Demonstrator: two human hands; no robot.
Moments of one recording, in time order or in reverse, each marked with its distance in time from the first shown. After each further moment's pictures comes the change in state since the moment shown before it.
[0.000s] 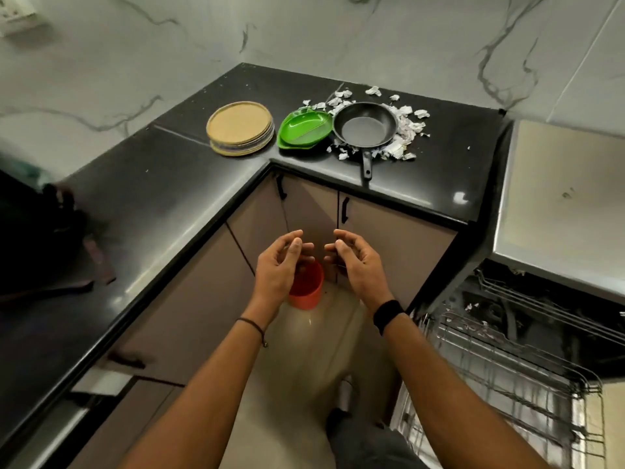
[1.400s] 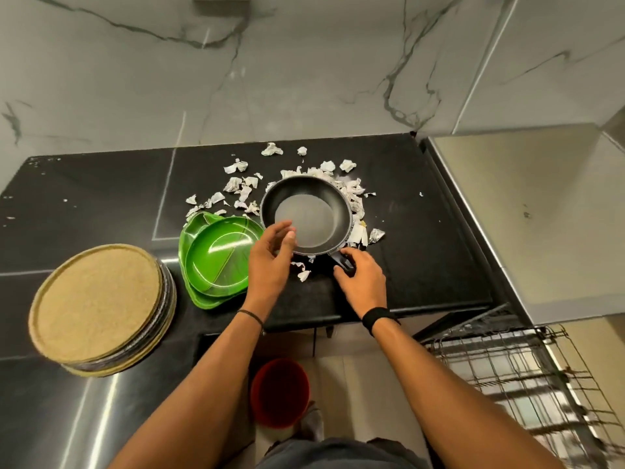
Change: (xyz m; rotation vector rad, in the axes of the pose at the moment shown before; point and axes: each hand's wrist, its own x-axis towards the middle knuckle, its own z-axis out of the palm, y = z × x) left_hand 0.472 0.019 0.118 0.008 -0.491 0.133; right_hand 0.366 -0.012 -0.009 -0.749 0.751 0.067
